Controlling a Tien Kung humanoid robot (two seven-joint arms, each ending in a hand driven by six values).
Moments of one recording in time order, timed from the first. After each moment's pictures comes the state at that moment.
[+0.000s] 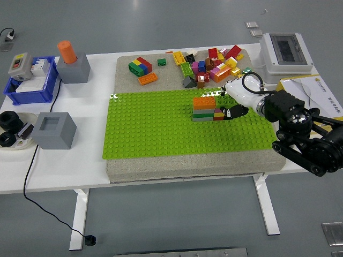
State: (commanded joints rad) left arm -0.07 0.11 -1.77 -0.18 1.90 -0.08 0.29; right arm 0.87 -0.32 0.41 0.98 -2.01 -0.02 -0.17
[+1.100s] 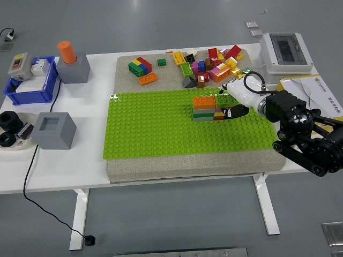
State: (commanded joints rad) left arm -0.06 0.10 -1.78 -0.18 1.90 -0.08 0.30; right arm 0.87 -0.34 0.42 1.02 -1.95 -0.03 -0.17
